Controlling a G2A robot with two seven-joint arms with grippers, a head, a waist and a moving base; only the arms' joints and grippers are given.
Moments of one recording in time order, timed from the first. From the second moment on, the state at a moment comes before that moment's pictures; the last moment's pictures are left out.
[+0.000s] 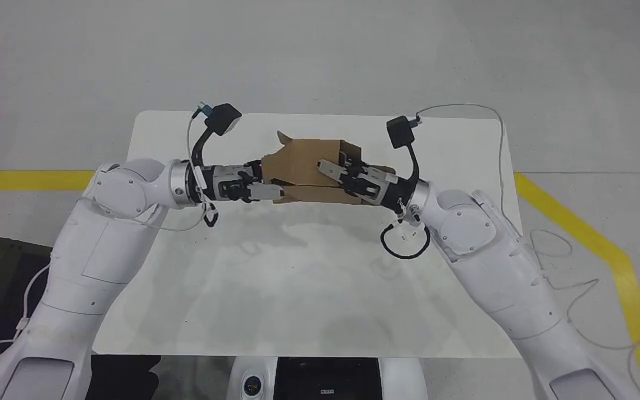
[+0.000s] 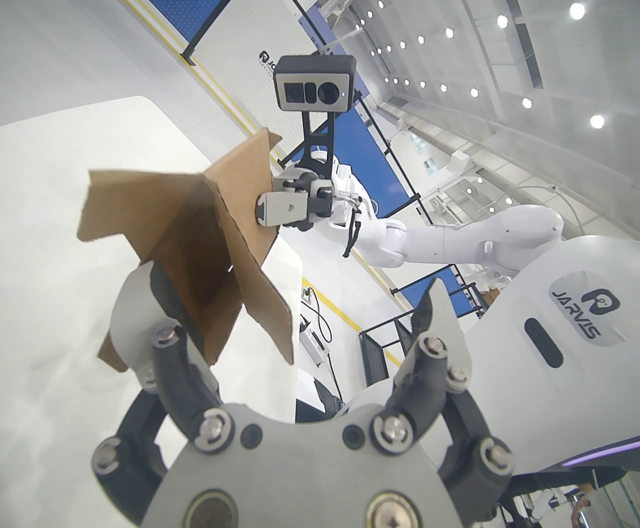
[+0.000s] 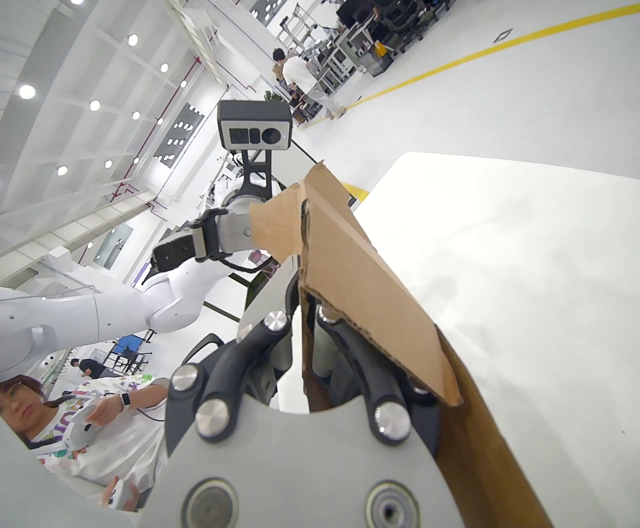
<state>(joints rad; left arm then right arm) 0.85 -0.94 -1.15 -1.50 -0.44 -0.61 -1.14 -0.89 -1.15 0.98 -1.57 -0.05 -0.47 0.51</state>
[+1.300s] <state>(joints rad) 0.86 -0.95 -1.10 -1.55 -0.45 -0.60 -1.21 -0.85 -1.21 0.94 -1.53 -0.11 -0.50 0.41</state>
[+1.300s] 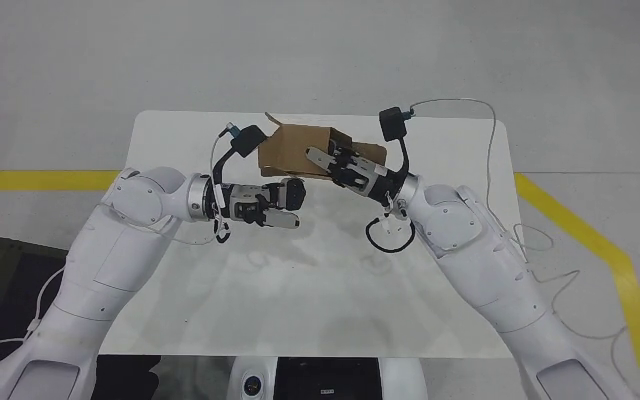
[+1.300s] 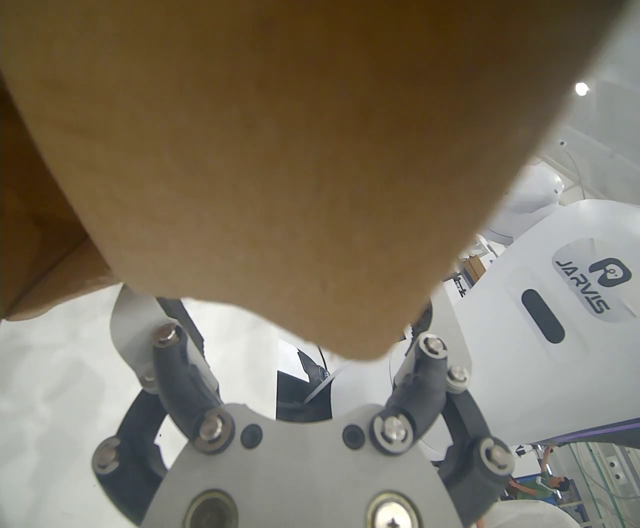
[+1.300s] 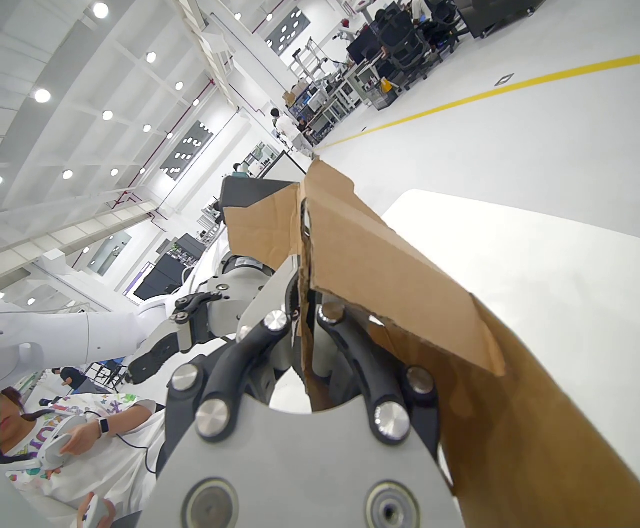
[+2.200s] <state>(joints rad) 0.86 -0.95 -1.12 -1.54 -0.44 -0.61 -1.20 -0.88 -1.22 0.97 -1.54 -0.11 -0.49 0.43</state>
